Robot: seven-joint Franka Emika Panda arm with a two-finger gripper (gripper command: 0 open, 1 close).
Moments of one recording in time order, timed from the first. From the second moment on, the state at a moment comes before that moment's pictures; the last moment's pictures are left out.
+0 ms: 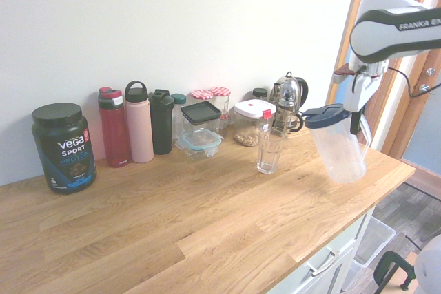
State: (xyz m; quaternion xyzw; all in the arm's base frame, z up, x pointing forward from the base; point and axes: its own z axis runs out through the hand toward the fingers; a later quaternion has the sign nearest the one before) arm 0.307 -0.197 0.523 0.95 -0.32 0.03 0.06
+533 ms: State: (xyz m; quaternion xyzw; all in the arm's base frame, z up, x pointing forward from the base) arm 0.215 -0.213 0.503 0.92 -0.34 0.19 -0.03
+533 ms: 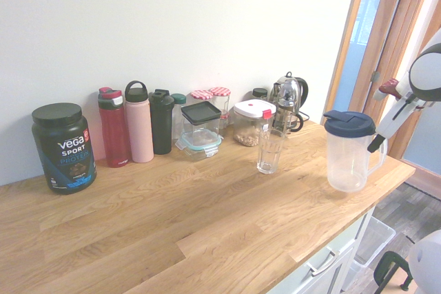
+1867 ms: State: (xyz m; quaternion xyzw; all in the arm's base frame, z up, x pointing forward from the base) arm 0.298 0.130 0.494 0.94 -0.27 0.20 -0.07
